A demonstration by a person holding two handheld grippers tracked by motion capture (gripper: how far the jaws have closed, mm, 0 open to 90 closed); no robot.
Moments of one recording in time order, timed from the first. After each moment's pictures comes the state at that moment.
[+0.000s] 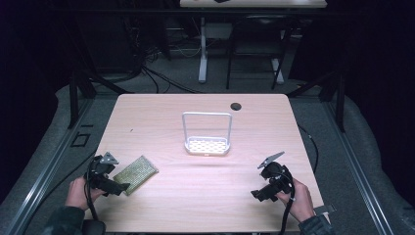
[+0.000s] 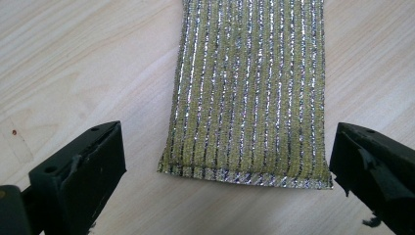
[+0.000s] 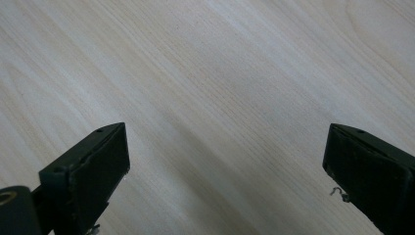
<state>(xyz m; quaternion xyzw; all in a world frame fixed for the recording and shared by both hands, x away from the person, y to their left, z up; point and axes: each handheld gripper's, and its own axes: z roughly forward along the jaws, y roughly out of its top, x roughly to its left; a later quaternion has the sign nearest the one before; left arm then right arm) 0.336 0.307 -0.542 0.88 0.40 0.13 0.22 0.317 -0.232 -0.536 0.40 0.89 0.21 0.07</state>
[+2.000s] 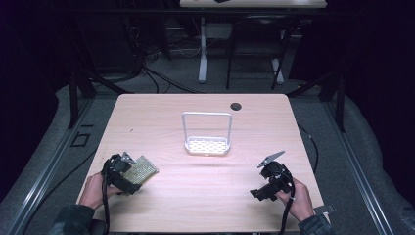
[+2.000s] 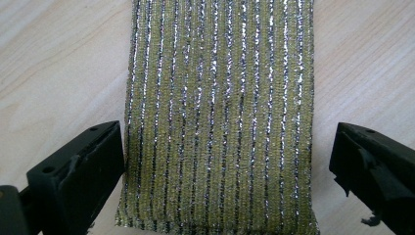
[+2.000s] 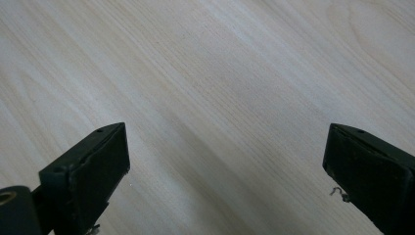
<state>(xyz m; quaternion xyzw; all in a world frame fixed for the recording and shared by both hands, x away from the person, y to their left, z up) 0.352 0.268 -0.556 0.90 0.38 0.11 0.16 0.318 -0.232 -0.535 0.39 0.89 0.23 0.06</state>
